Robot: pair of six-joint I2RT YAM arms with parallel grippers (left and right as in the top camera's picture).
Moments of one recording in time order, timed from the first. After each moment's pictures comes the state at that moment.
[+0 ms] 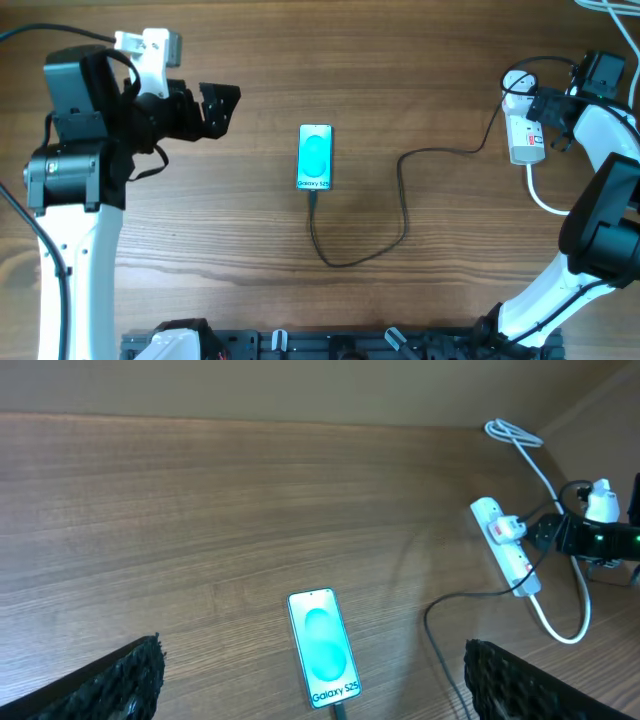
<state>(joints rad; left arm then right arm) 0.06 1.27 1.40 -0.83 0.52 -0.02 -0.37 2.00 1.33 -0.35 0.21 -0.01</state>
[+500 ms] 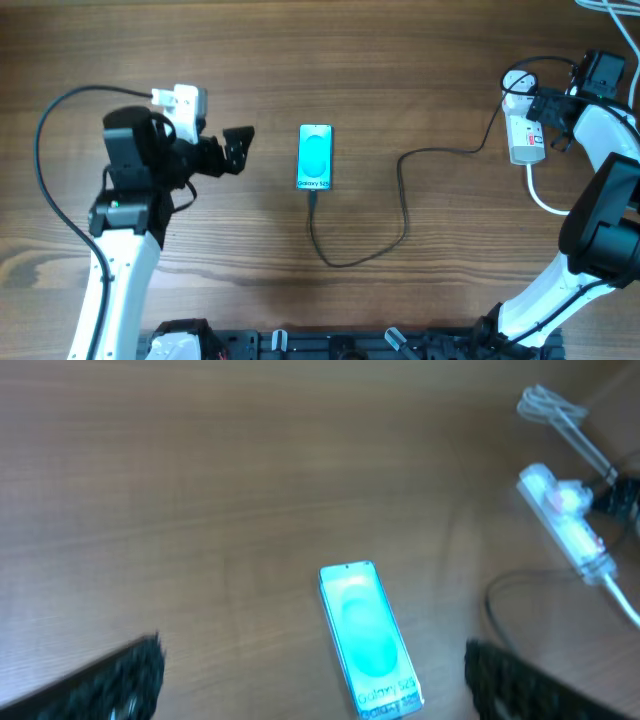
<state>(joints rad) 0.04 1.15 0.82 -0.29 0.50 -0.02 -0.37 2.00 1.33 -0.35 0.21 -0.01</state>
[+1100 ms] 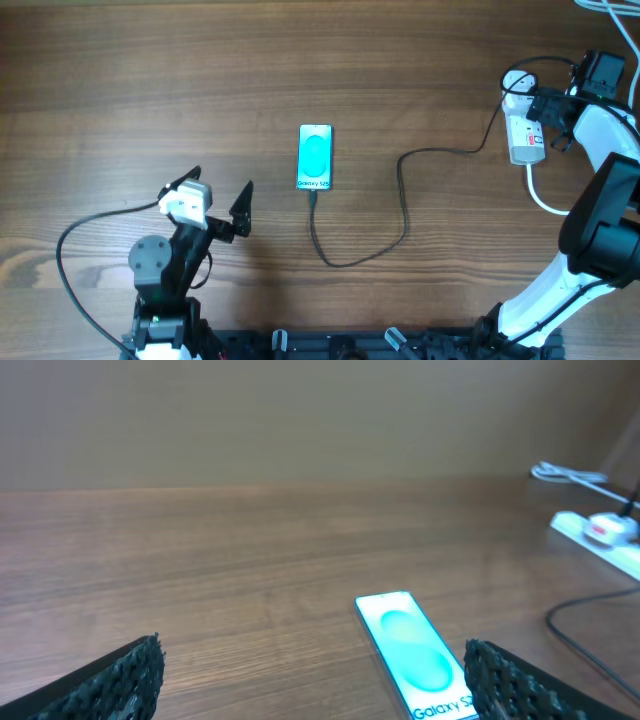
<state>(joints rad) 0.04 0.52 0.08 0.30 0.38 -0.05 -0.37 2.00 1.33 -0.35 0.21 -0.01</state>
